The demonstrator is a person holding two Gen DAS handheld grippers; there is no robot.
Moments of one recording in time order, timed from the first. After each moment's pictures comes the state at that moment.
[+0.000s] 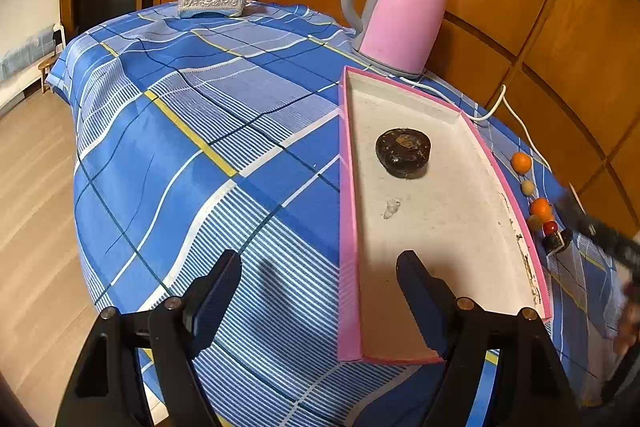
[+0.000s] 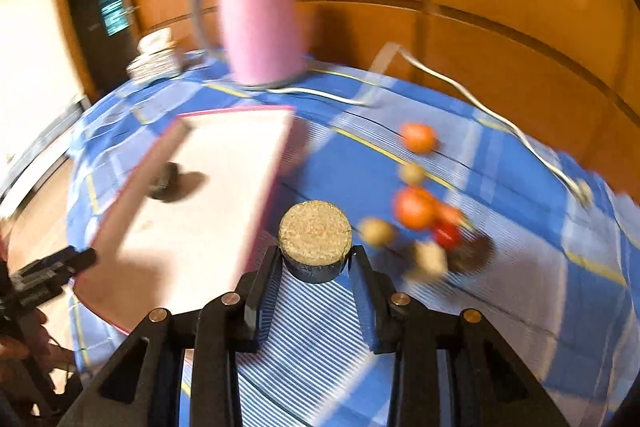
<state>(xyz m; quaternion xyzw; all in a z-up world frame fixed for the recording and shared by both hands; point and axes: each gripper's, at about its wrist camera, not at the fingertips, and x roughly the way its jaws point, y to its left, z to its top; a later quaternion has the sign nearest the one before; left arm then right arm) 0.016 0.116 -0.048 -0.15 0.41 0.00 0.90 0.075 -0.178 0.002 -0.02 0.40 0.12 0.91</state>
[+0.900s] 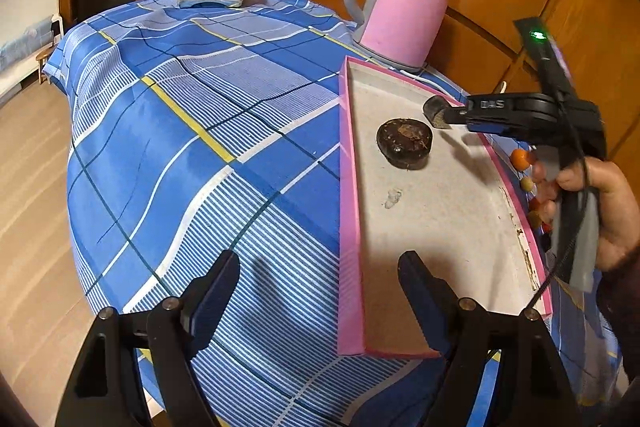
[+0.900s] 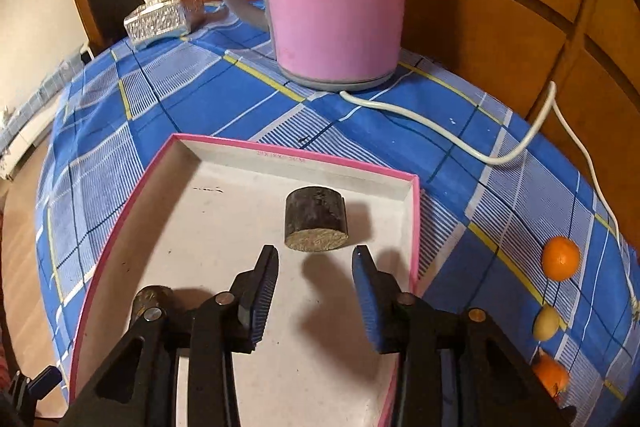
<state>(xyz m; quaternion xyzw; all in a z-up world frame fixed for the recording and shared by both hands) 0.015 0.116 -0.056 -0.16 0.42 0.00 0.89 0.234 -0.065 -0.035 -0.07 0.46 0.14 0.87</state>
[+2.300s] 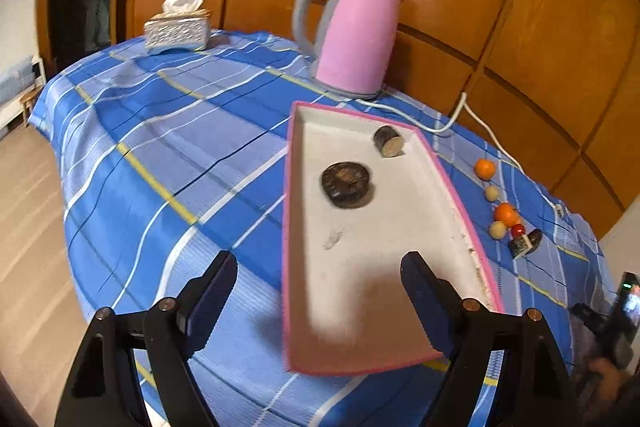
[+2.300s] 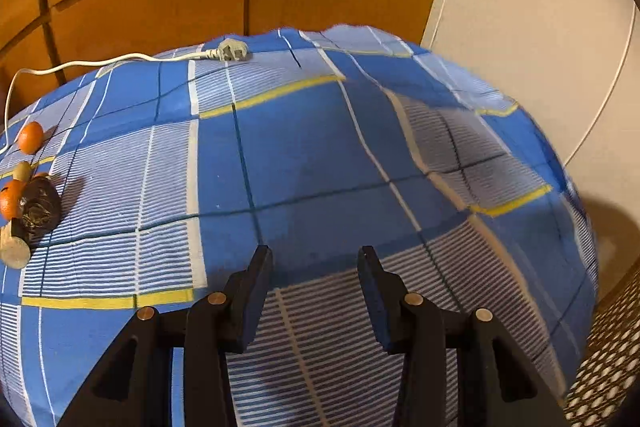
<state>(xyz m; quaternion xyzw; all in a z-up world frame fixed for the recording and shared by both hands) 0.018 0.085 -0.005 -0.12 0.38 -0.04 0.92 -0.019 -0.394 -0.073 0.13 0.41 -0.37 0.83</state>
